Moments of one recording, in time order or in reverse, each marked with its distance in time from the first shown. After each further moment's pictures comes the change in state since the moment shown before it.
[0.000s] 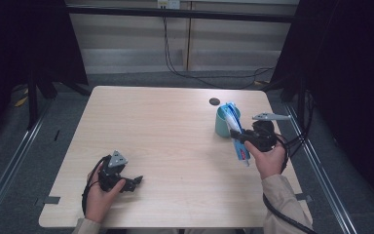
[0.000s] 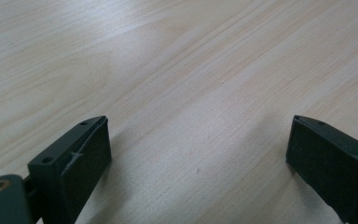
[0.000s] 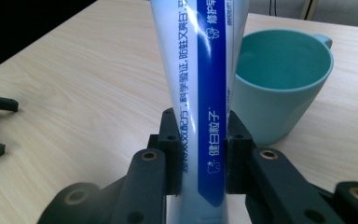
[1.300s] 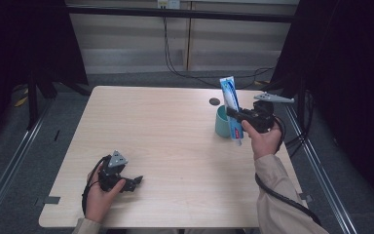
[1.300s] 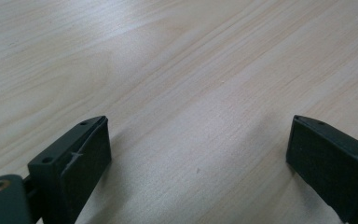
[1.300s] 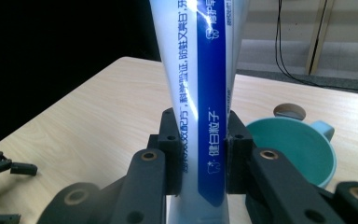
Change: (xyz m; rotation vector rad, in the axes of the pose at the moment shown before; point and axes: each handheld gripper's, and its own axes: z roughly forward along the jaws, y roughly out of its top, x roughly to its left) left arm 0.000 0.000 0.000 0.001 -0.001 0.002; right arm -0.003 0.048 0.008 -0.177 0.051 0.023
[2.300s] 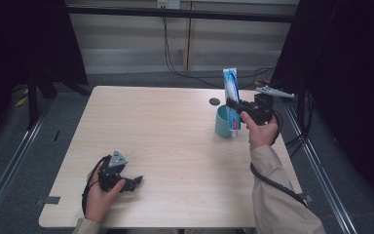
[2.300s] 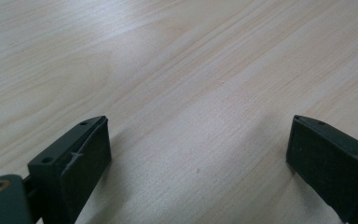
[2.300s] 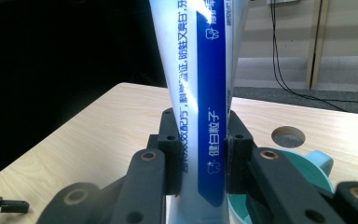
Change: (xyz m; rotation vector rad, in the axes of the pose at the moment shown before) left arm 0.000 0.000 0.000 -0.003 0.003 -0.001; right arm -0.016 0.009 0.015 -0.082 -0.002 0.046
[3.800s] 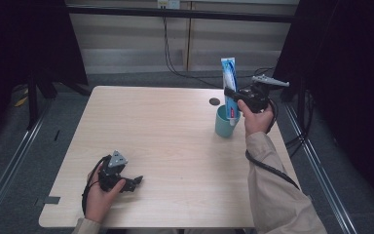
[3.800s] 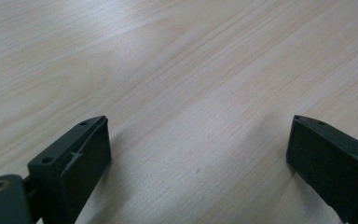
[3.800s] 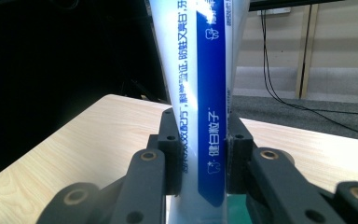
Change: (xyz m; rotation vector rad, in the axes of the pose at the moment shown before) left arm -0.001 0.000 0.000 -0.005 -0.001 -0.010; right arm -0.011 0.022 0.026 -0.027 -0.026 -0.017
